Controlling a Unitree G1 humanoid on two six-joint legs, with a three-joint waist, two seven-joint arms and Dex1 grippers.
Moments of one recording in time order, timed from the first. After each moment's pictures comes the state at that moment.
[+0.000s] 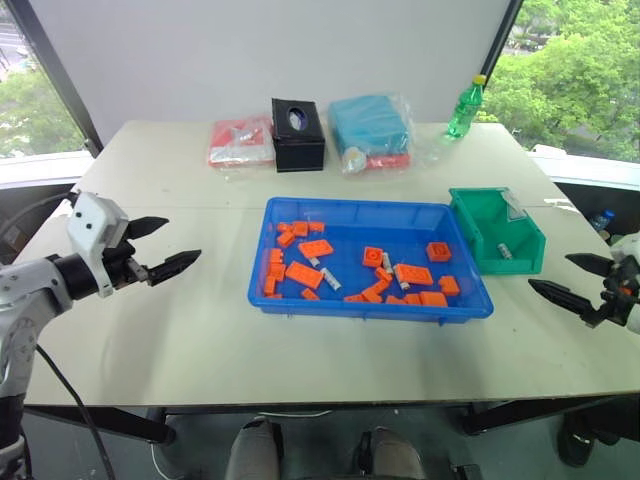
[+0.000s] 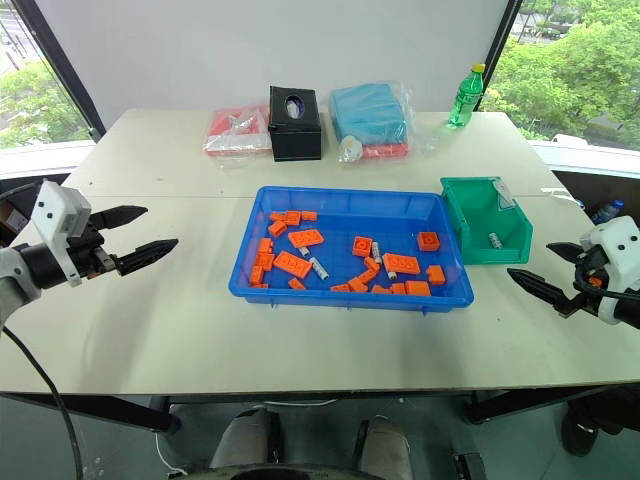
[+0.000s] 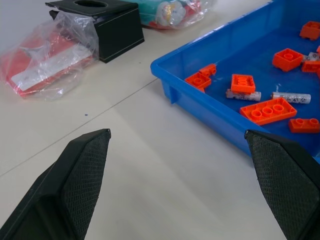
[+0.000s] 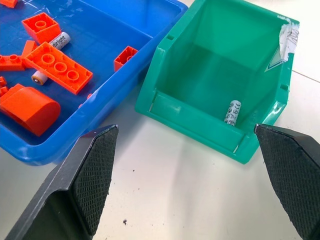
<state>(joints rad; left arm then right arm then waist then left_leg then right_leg) -0.12 0.88 0.38 -0.22 -0.55 0.53 -0.88 0.09 -0.97 -0.57 -0.05 0.46 0.50 0.94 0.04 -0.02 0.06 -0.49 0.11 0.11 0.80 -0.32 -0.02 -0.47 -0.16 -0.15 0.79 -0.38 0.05</state>
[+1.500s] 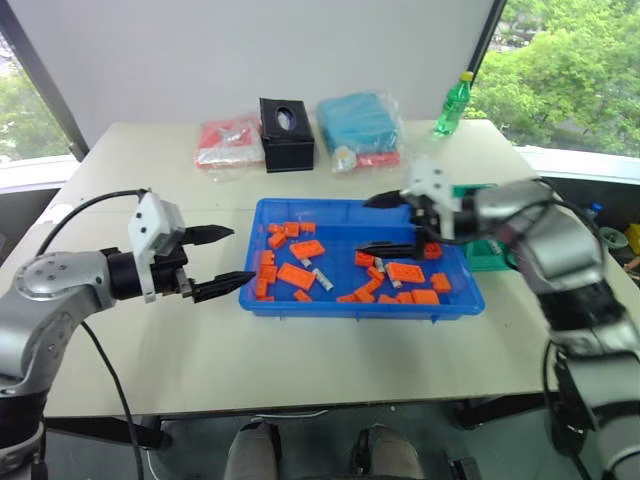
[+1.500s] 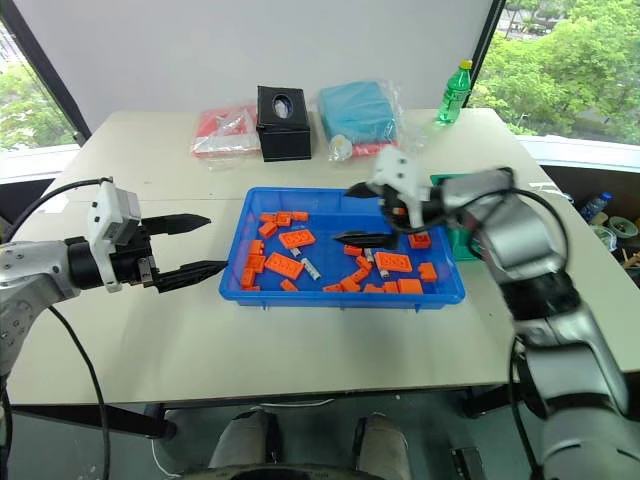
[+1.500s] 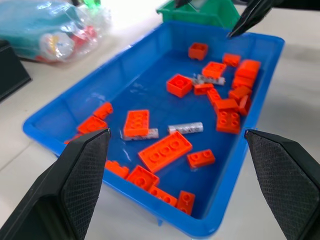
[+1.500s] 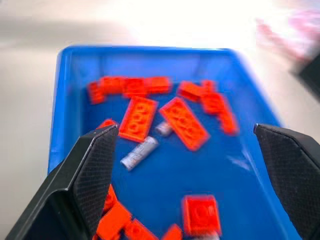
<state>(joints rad) -0.20 0.90 0.23 -0.43 -0.69 0.67 -0.96 -0.90 -0.65 0.31 0.20 0.27 0.41 1.23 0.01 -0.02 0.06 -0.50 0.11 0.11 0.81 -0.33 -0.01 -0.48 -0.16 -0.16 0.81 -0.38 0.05</state>
